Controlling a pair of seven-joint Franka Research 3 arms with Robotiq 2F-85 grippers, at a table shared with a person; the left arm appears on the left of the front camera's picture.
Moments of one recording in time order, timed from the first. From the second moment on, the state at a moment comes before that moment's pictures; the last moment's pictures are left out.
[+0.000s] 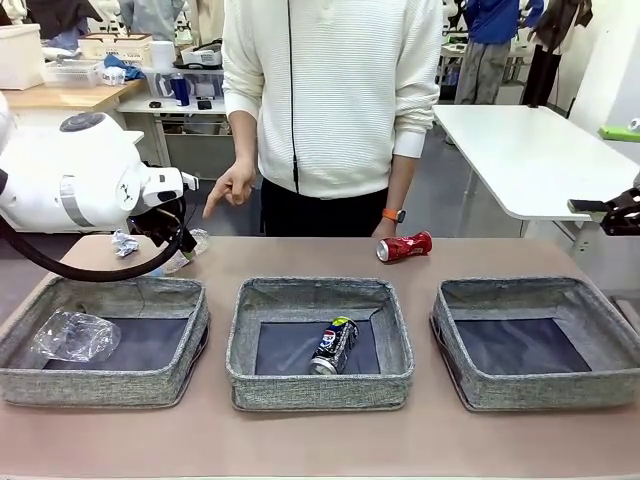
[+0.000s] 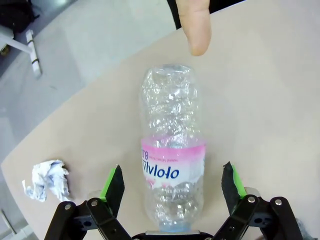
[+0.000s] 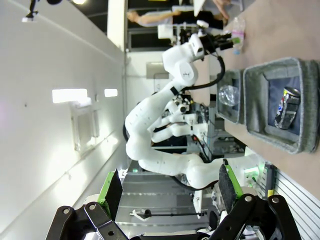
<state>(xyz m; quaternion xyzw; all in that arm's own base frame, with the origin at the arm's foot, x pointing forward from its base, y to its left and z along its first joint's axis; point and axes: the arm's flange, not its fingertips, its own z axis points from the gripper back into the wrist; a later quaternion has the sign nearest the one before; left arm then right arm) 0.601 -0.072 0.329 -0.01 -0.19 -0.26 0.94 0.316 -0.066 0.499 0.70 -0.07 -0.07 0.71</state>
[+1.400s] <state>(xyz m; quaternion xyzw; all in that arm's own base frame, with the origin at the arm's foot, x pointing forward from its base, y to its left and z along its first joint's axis) 0.608 -0.073 0.322 0.00 -0.19 -0.28 0.94 0.316 -0.066 0.499 0.70 -0.07 -0.07 0.71</state>
